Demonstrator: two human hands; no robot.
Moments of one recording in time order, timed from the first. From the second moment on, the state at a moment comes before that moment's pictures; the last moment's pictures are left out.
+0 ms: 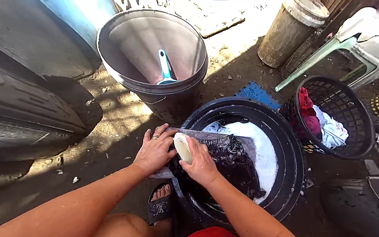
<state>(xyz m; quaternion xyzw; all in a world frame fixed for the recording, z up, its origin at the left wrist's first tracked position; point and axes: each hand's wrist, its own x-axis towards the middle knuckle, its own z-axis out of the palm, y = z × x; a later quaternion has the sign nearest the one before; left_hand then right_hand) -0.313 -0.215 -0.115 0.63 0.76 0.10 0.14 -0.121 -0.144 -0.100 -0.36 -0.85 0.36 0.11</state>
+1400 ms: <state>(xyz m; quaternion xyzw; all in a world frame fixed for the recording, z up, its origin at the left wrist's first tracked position) -0.200 -0.206 0.086 0.57 0.67 0.42 0.24 0.129 -0.134 0.054 -0.56 -0.62 0.42 0.36</state>
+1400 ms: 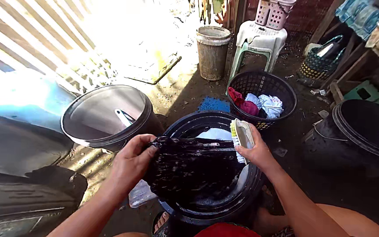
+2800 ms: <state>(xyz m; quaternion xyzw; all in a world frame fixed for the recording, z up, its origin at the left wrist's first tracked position) -0.280 -0.217 -0.087 0.64 0.72 -0.10 0.27 -0.047 -0.120 -0.131 -0.49 -0.75 0.43 0.09</state>
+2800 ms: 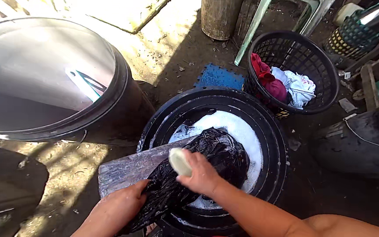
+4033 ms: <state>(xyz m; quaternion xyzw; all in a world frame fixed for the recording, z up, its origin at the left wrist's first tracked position) -0.070 -0.135 0.045 0.76 0.52 0.19 0.33 0.087 -0.113 0.038 -0.29 -0.76 0.33 0.49</state>
